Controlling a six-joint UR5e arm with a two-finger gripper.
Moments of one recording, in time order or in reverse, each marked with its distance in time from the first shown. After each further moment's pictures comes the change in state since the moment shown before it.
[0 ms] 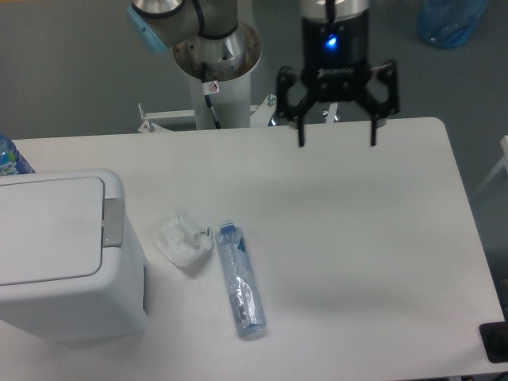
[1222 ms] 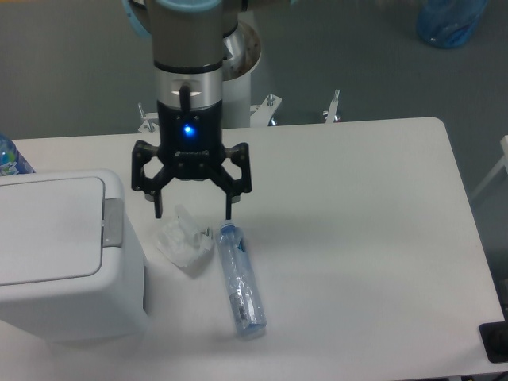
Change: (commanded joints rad) arm -0.232 -0.081 -0.009 0.040 -0.002 -0.367
